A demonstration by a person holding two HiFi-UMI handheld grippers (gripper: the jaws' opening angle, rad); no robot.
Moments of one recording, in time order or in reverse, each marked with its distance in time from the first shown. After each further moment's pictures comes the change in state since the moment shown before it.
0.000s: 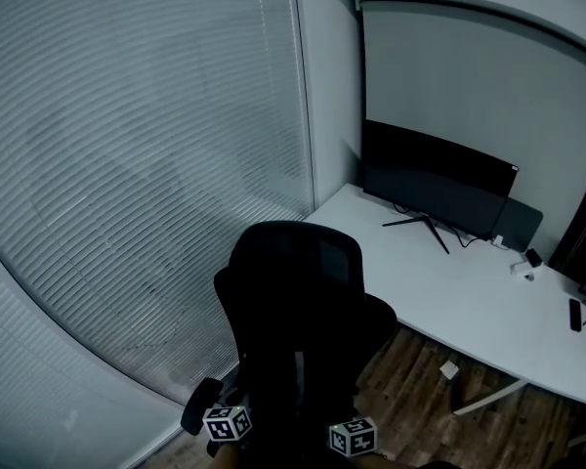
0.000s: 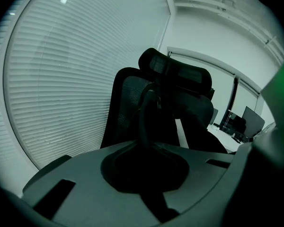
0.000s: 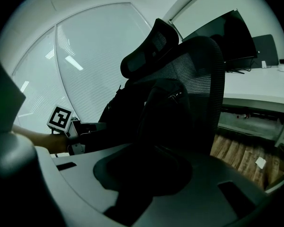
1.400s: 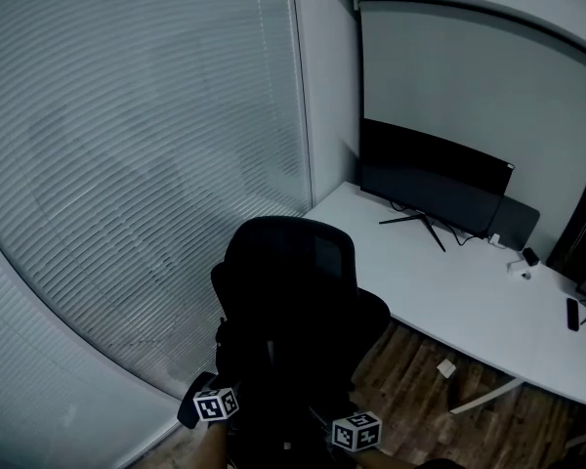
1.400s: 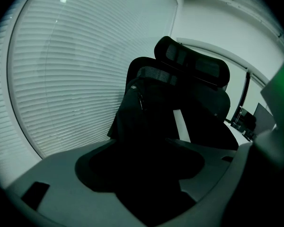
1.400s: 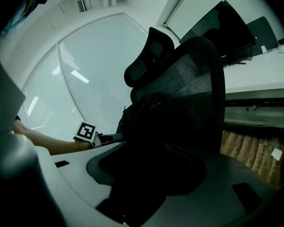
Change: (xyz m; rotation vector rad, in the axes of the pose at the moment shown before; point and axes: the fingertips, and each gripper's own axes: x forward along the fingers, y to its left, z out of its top) left arm 0.016 0.045 -0.012 -0.021 0.077 0.113; right arm -0.020 0.007 0.009 0.080 -0.073 0.136
